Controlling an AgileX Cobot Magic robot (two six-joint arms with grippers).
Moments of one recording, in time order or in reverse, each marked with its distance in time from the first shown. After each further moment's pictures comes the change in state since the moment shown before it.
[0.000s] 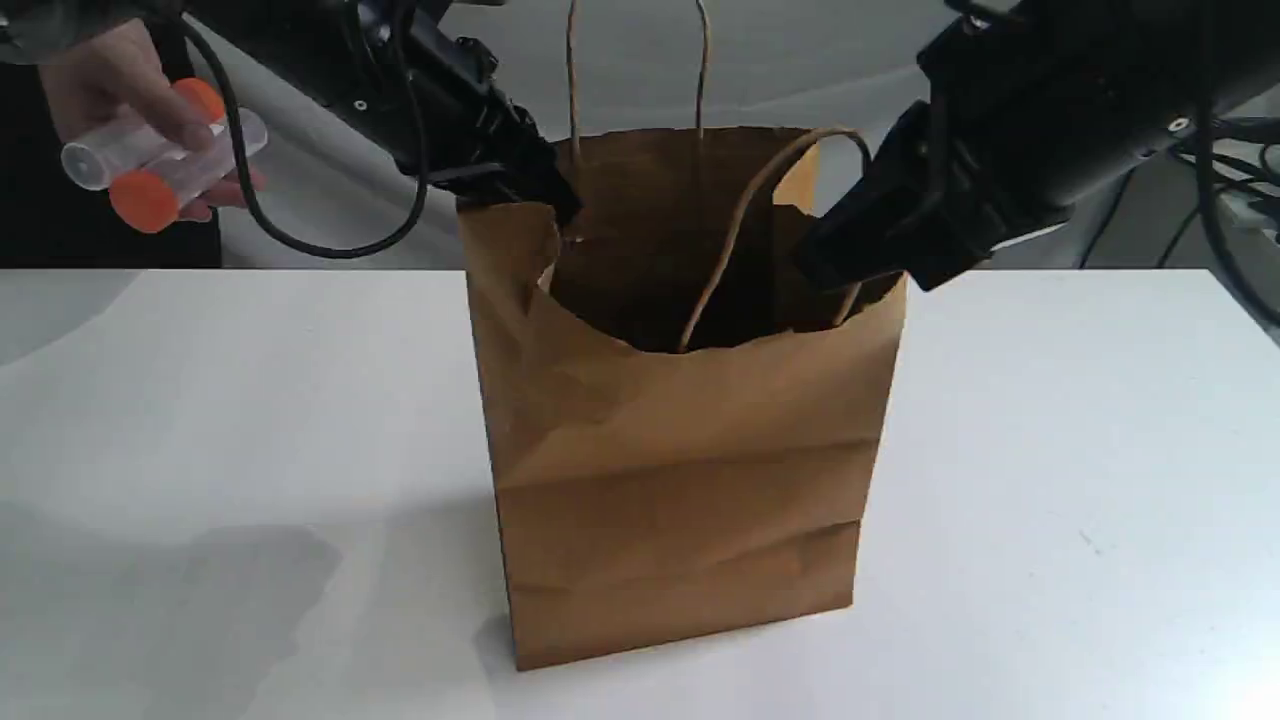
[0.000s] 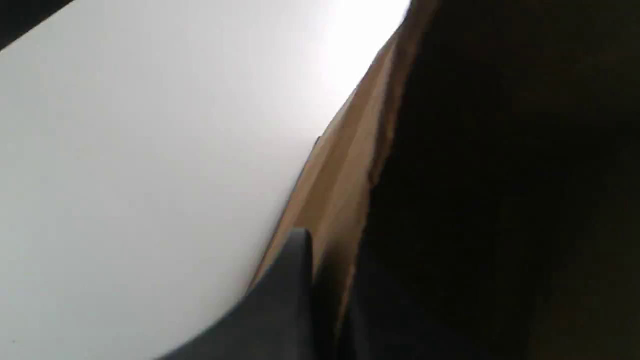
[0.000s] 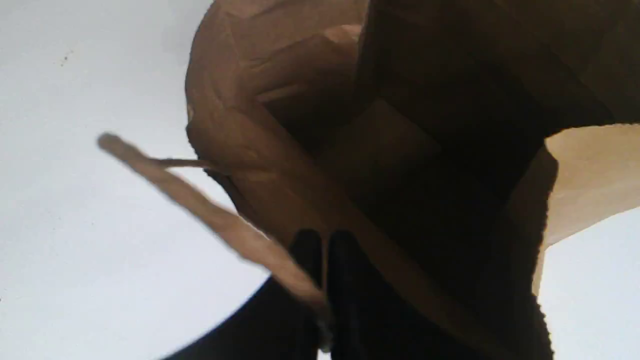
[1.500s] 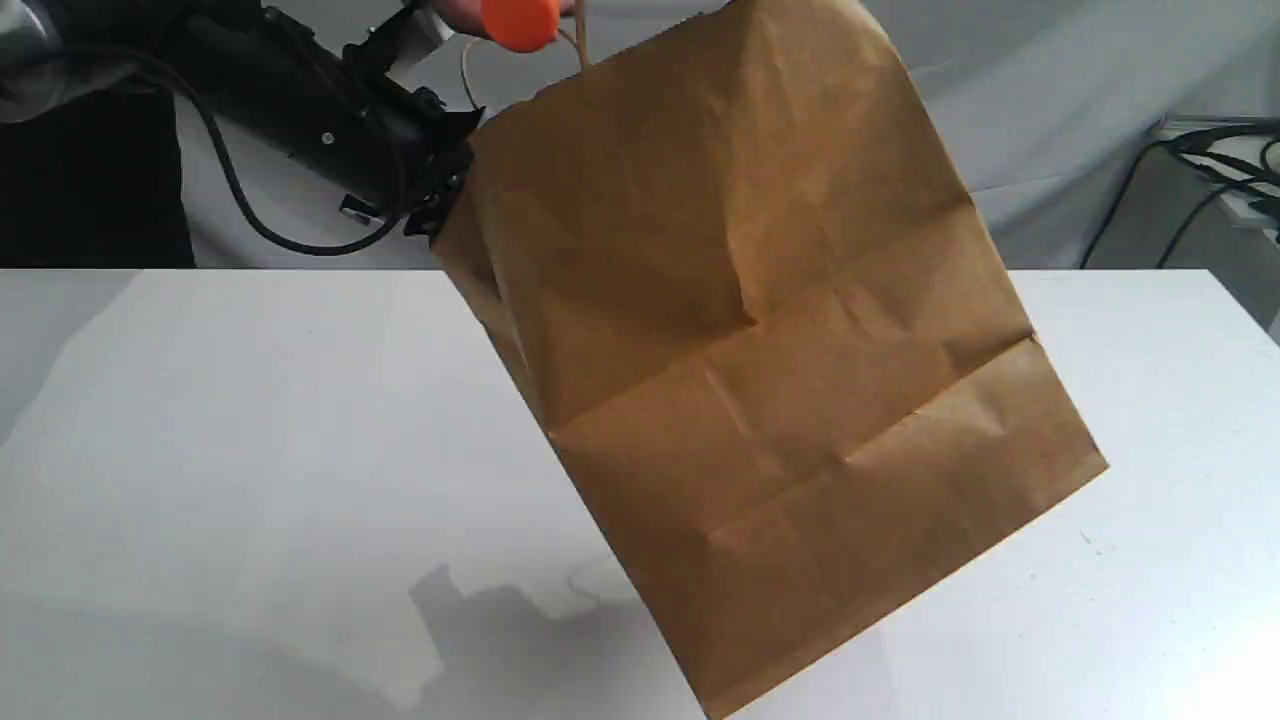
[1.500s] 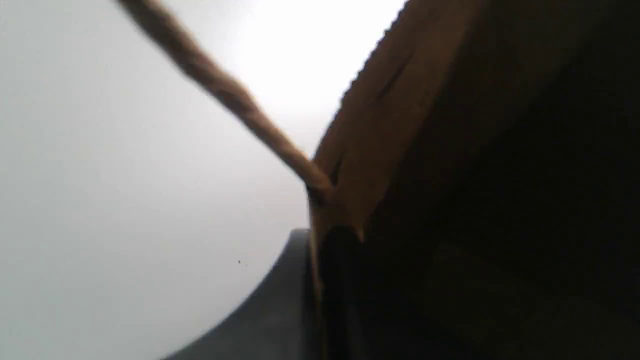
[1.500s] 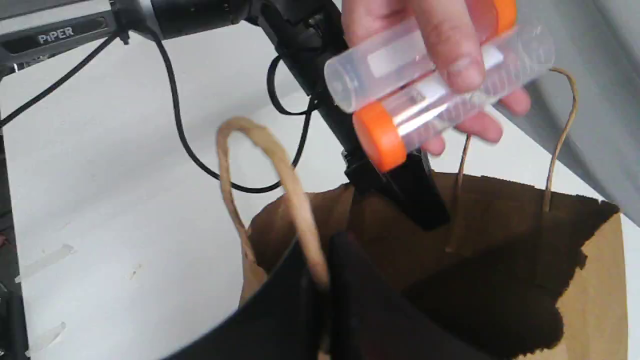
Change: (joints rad) left arm 0.106 0.098 0.000 -0.183 0.104 -0.174; right arm 0.000 0.132 -0.492 0.164 0.097 0.197
